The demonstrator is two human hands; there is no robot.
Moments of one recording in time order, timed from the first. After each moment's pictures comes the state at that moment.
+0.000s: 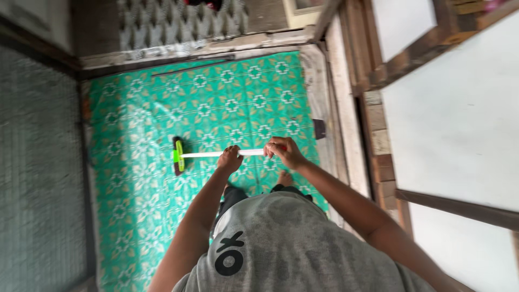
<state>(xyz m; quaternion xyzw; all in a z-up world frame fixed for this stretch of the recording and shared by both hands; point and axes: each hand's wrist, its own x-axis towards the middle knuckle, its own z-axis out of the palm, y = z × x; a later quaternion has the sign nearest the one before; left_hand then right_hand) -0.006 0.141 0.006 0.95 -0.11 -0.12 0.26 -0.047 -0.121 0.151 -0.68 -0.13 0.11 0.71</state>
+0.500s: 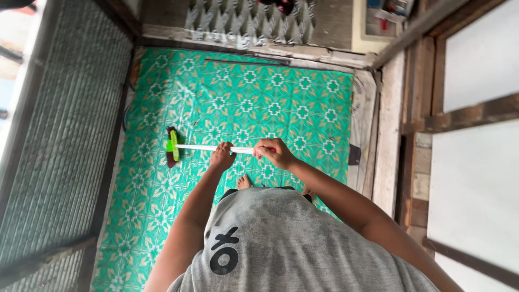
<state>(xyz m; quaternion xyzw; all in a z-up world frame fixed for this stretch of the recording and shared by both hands) -0.003 0.361 0.000 0.96 0.03 -0.05 0.28 0.018 0.101 0.148 -0.68 -0.29 0.19 0.65</state>
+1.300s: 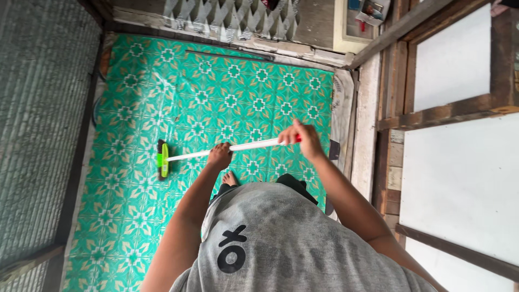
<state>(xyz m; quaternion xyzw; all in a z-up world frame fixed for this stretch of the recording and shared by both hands) 0.000 0.366 -0.029 0.95 -0.02 -0.12 0.29 0.034 0.057 0.193 -0.66 -0.14 0.11 0.73</state>
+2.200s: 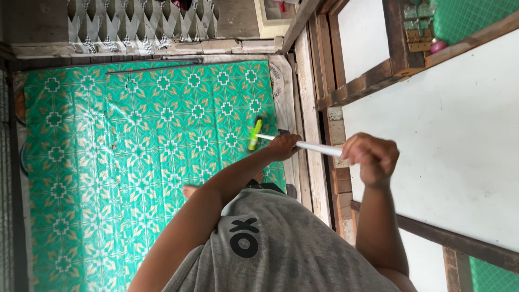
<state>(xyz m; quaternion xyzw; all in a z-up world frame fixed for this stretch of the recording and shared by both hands) 0.053 -0.170 0.047 0.83 -0.42 -0.17 0.32 -0.068 -0.314 0.385 -0.76 -0.18 -0.23 0.58</state>
